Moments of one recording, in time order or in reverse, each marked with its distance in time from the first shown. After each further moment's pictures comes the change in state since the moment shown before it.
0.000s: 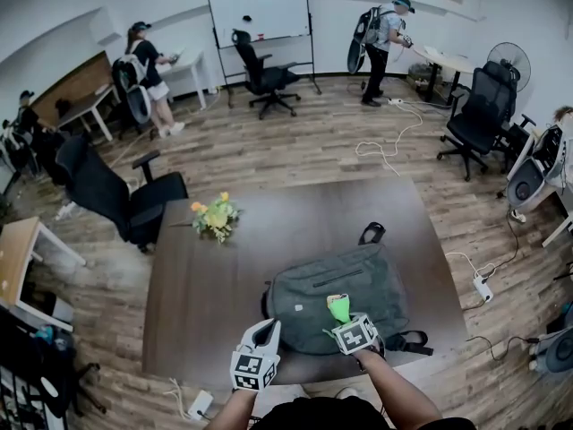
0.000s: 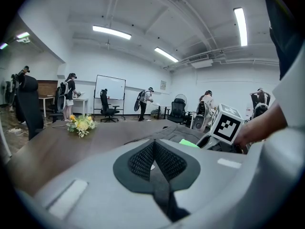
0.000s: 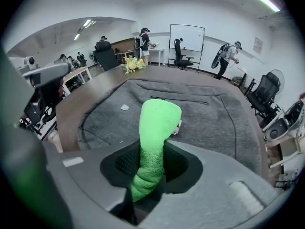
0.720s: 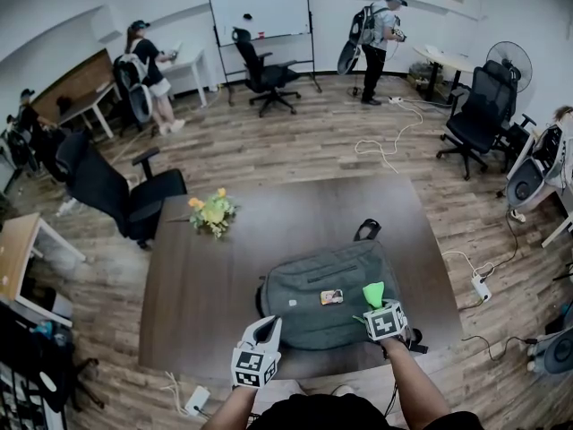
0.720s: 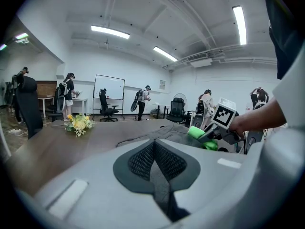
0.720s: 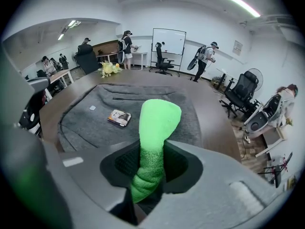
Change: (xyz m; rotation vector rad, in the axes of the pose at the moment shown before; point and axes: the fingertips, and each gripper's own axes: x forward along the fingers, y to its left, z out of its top) left arm 0.006 -0.020 -0.004 0.006 0.007 -0.003; right arm -0.044 -0.111 -0.010 0.076 -0.077 -0.172
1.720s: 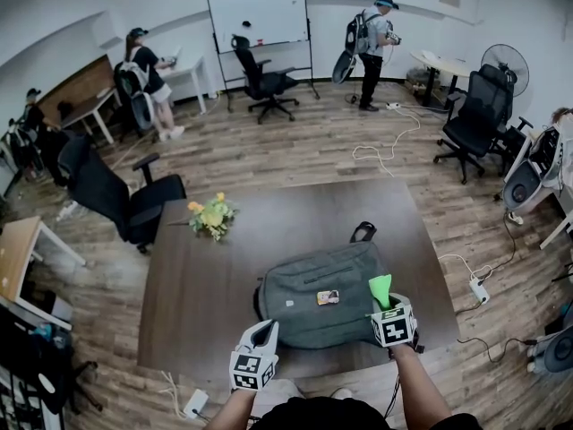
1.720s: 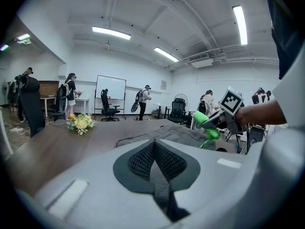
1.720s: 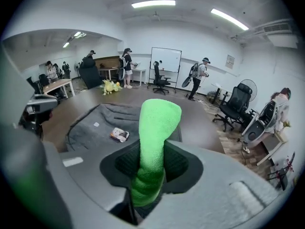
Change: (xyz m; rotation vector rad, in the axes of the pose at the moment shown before) left arm -0.012 -0.008 -0.001 -0.015 -0.006 0.019; right arm -0.065 -0.020 0.031 -0.001 -0.191 -0.036
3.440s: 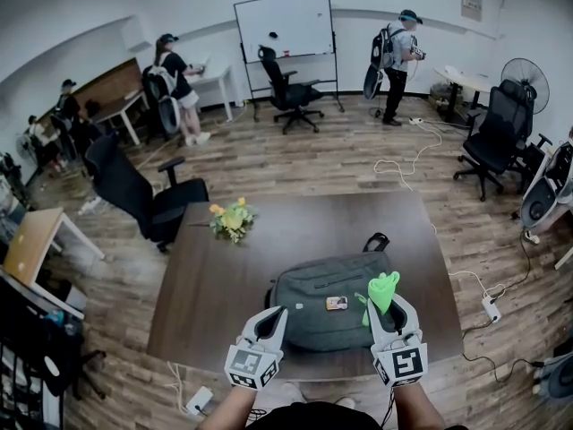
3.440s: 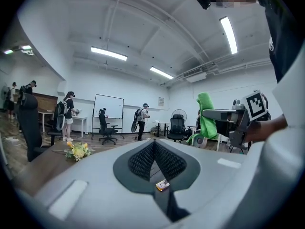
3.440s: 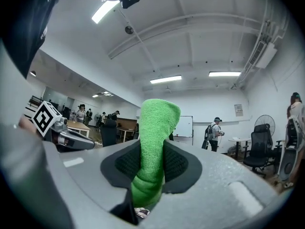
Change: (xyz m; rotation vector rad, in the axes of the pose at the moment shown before) left arm -0.032 -0.033 0.117 0.068 -0.225 -0.006; right arm -0.168 0.061 0.134 -0.065 -0.866 0.165
